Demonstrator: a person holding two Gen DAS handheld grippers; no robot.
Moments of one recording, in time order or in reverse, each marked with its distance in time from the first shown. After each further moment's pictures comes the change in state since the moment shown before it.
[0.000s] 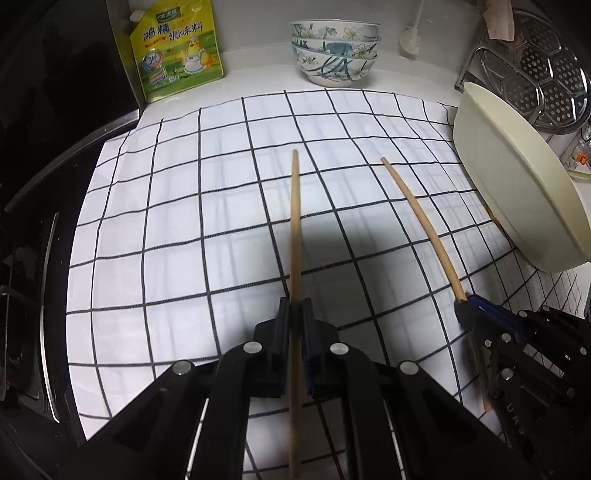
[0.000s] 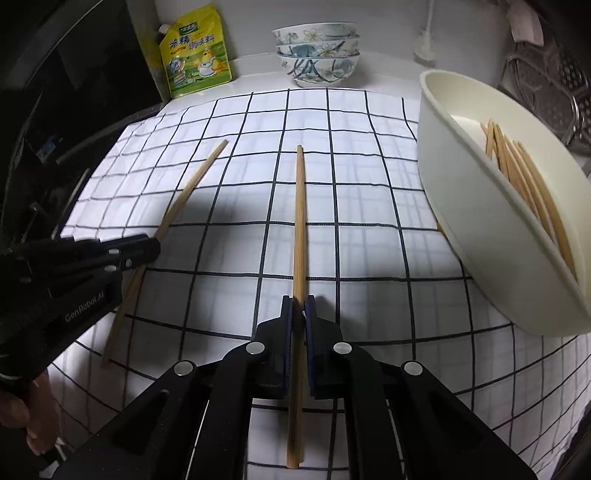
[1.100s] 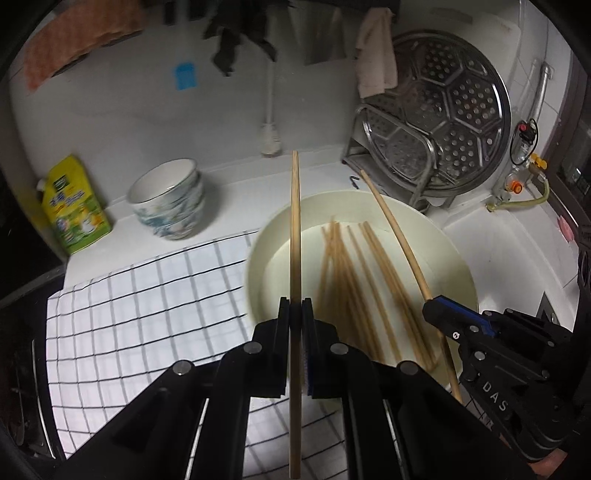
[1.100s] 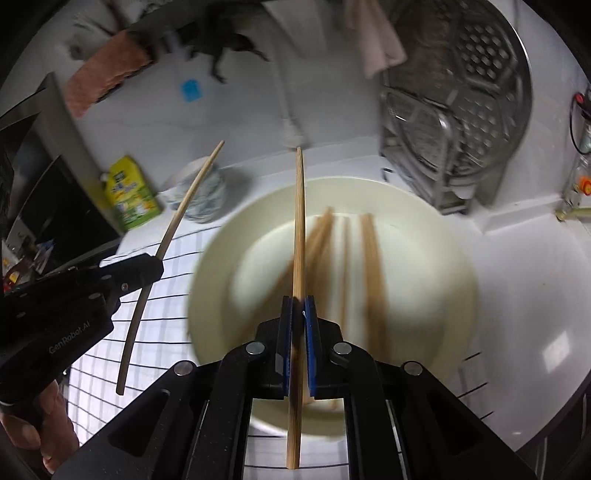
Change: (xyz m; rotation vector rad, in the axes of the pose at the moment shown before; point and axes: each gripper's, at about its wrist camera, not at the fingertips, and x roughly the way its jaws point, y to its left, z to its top) left arm -0.089 -0.214 0.114 0.139 -0.219 -0.108; right arm -0.118 -0.208 0.052 0.179 -0.213 0.021
